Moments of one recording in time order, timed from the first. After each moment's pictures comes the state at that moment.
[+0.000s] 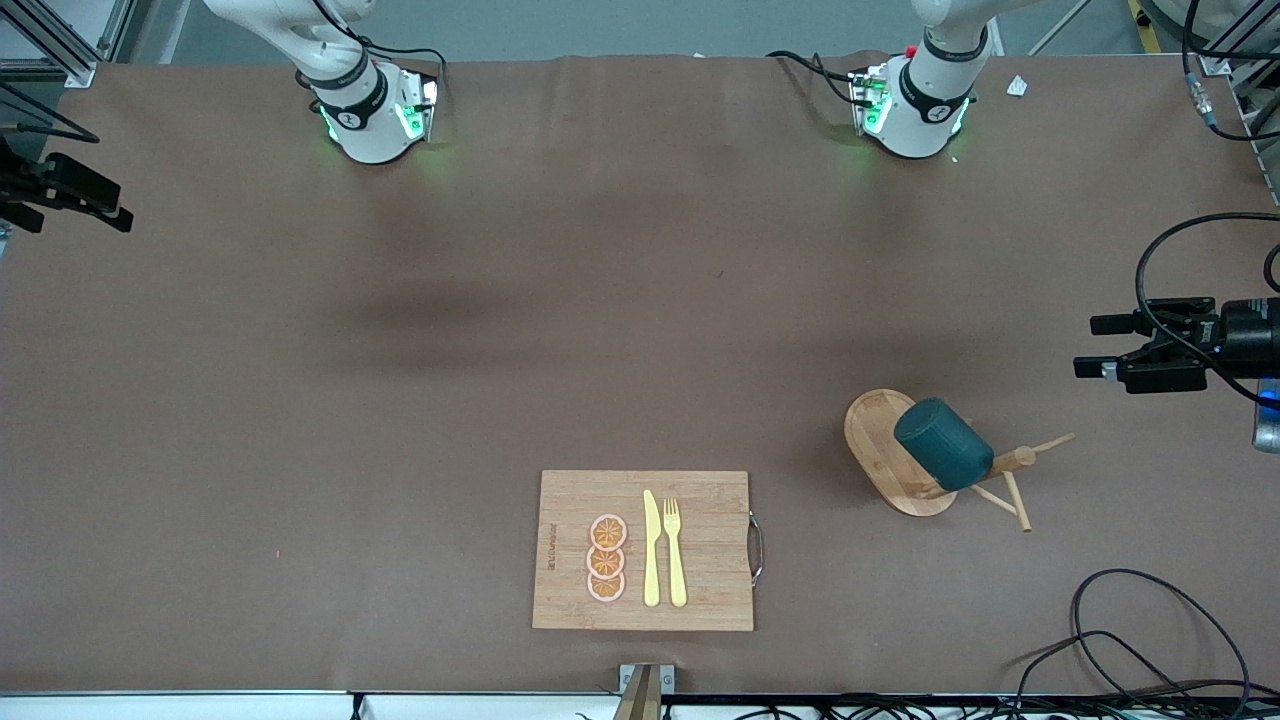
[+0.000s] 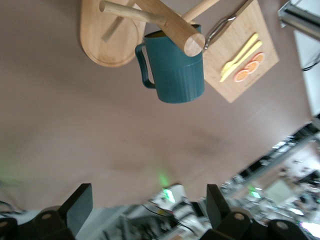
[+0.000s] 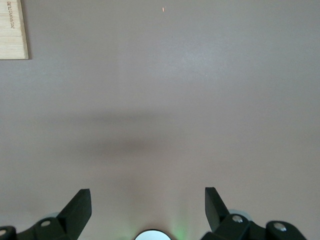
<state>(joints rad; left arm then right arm) 0.33 0.43 -0.17 -1.28 -0.60 1.33 -0.47 -0.01 -0.08 -0.07 -1.59 0.00 1.44 -0.07</state>
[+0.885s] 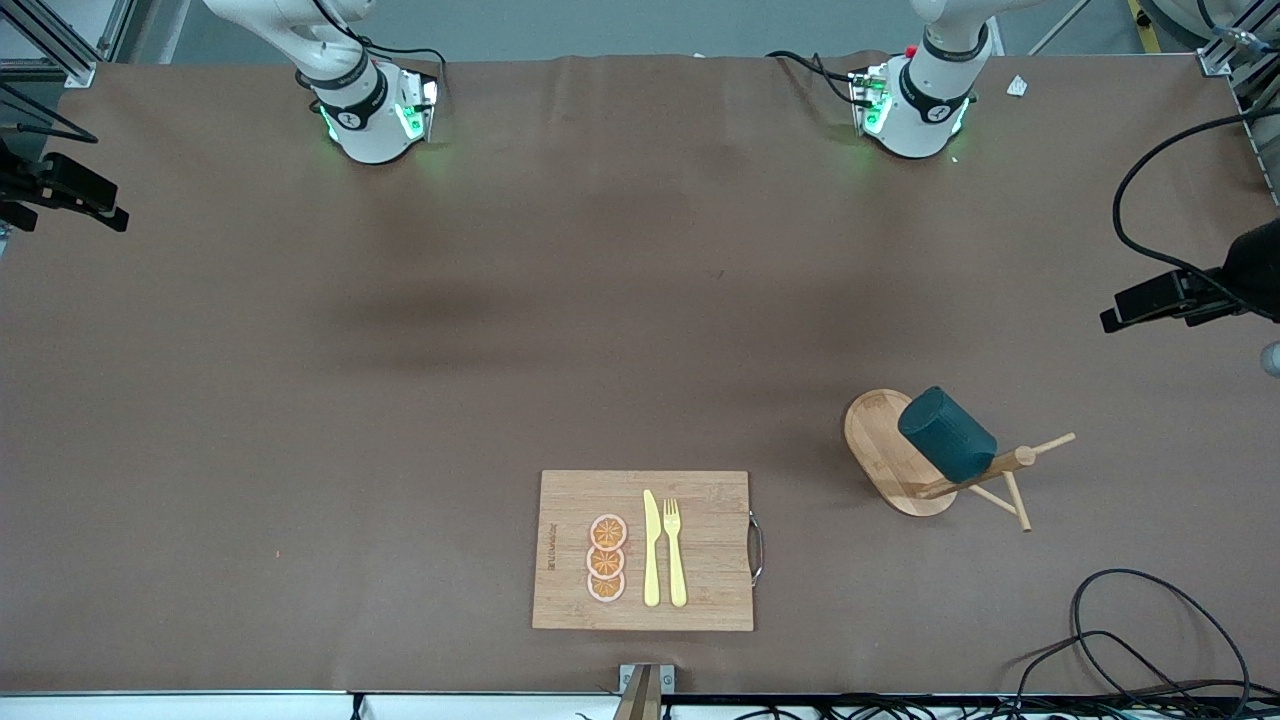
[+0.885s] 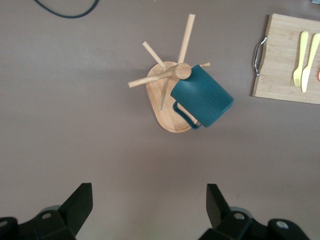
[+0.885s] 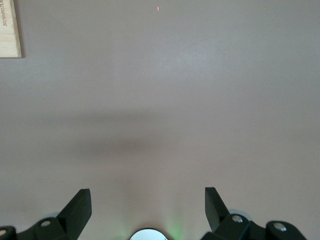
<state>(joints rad) 0.26 0.23 -0.33 -1.28 -0.04 1.46 -0.15 -0.01 -0.09 -0.07 -1.58 -0.02 1.43 -0.07</state>
